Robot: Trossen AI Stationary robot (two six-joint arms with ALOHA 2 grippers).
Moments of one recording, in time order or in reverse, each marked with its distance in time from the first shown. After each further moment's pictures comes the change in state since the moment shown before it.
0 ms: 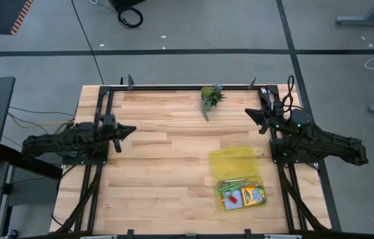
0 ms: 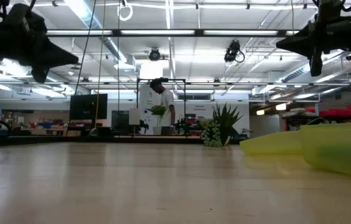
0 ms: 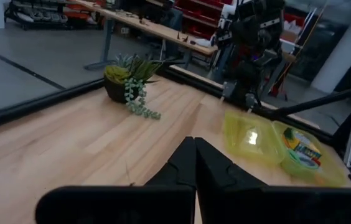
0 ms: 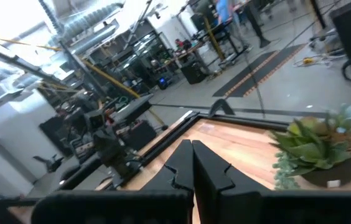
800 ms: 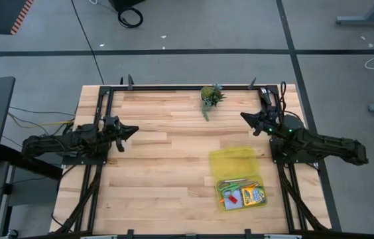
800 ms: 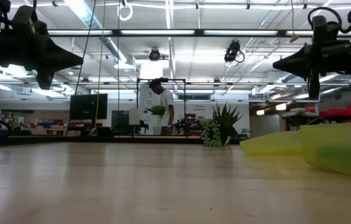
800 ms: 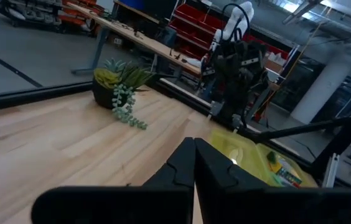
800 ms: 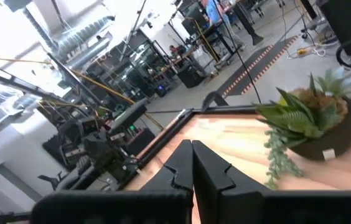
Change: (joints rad) left arm 0.000 -0.013 -0.123 0.186 0.003 -0.111; right arm 0.000 0.002 -0.200 0.219 0.054 0.086
